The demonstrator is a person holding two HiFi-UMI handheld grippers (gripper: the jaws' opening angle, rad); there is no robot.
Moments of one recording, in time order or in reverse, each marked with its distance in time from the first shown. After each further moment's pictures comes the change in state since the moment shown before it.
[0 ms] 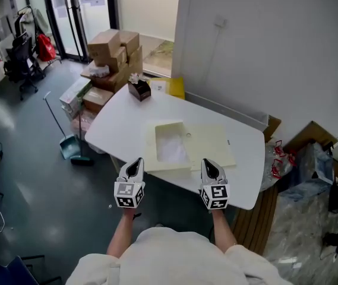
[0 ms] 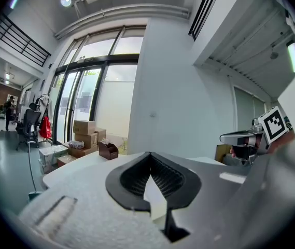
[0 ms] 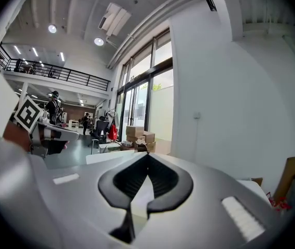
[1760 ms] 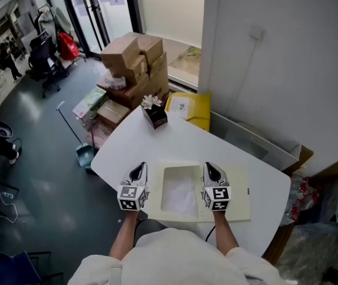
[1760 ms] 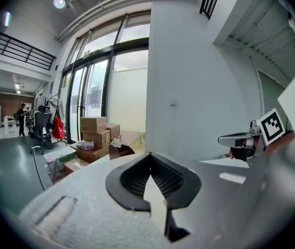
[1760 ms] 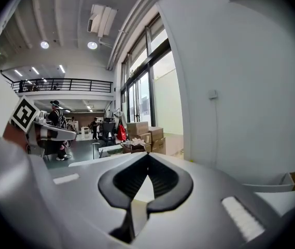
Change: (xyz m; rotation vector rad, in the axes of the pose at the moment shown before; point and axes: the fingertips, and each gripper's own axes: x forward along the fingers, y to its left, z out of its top) left arm 0.223 0.113 0.018 0.018 0.101 0.184; right arm 0.288 -0.087 -0.020 0.113 0.046 0.171
